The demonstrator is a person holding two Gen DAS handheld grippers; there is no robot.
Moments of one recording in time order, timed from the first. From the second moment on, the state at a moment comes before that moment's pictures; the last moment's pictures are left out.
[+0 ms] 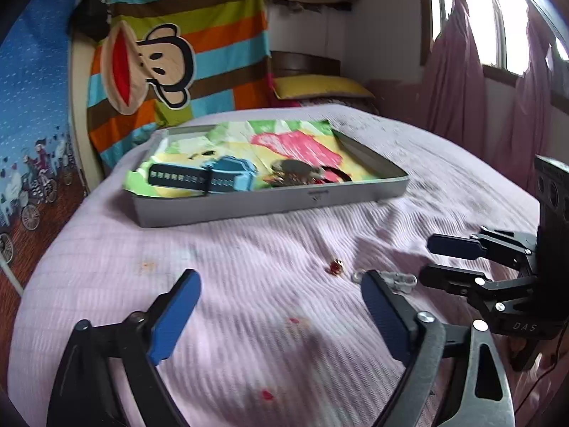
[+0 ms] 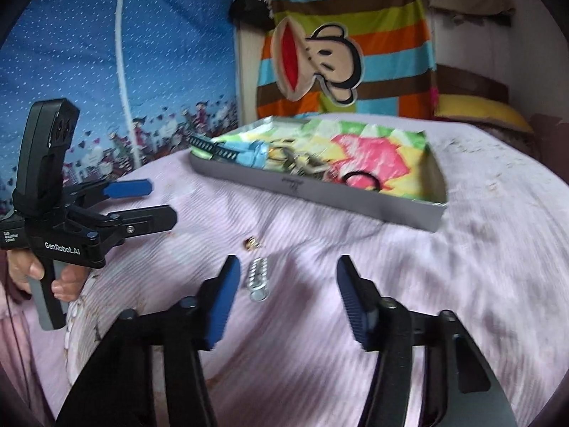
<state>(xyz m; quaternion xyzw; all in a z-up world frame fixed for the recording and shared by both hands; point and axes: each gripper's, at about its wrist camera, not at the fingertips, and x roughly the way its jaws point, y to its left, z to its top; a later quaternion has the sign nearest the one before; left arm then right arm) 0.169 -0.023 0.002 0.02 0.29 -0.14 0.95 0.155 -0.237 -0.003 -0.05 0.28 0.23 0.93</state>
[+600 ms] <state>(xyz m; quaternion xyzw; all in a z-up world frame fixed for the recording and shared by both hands) 0.208 -0.040 -0.019 0.02 0.37 -0.19 0.91 0.177 -0.209 -0.025 -0.09 0.35 0.26 0.90</state>
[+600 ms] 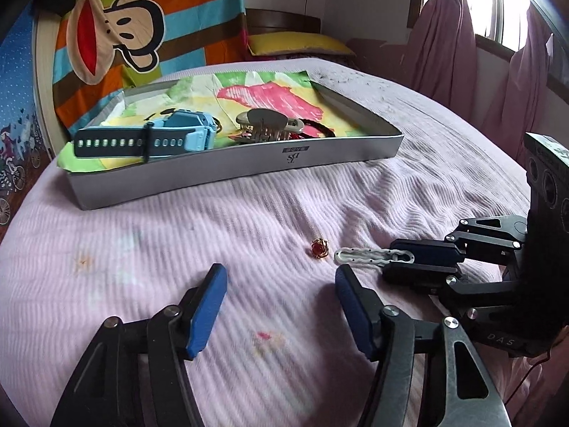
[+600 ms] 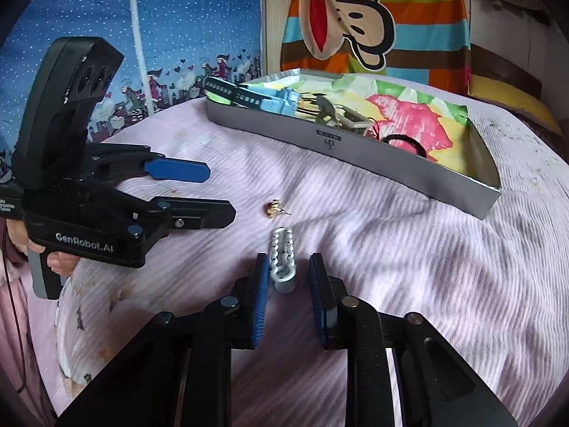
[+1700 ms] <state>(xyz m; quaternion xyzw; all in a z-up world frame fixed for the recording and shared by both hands) 0.234 -0.076 -0.029 0.07 0.40 -0.22 0.89 0.204 -0.240 -0.039 -0.01 0.37 0.21 0.90</state>
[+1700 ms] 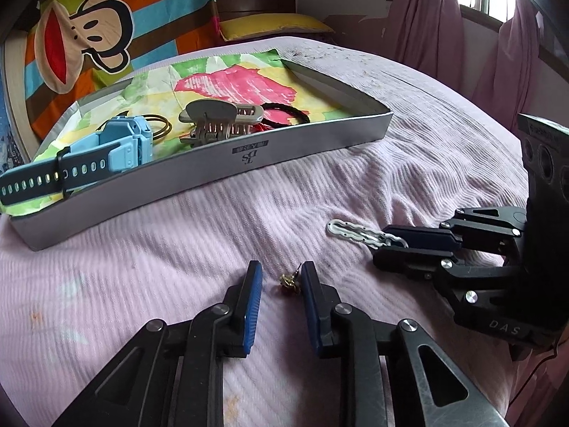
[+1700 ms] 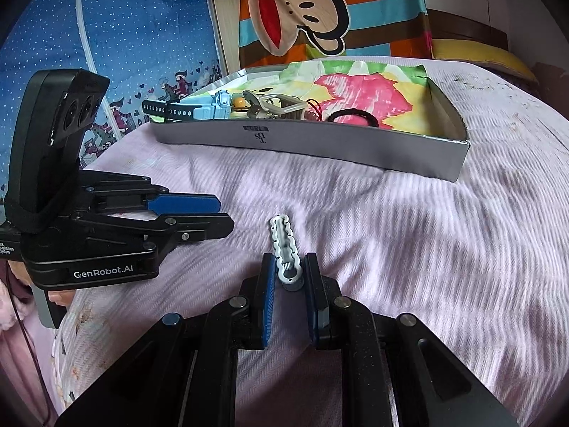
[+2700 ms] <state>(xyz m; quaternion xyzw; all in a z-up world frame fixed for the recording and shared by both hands) 0.215 -0.067 -0.030 0.05 0.38 -0.22 0.90 0.201 -0.240 -0.040 0.00 0.36 0.22 0.91</state>
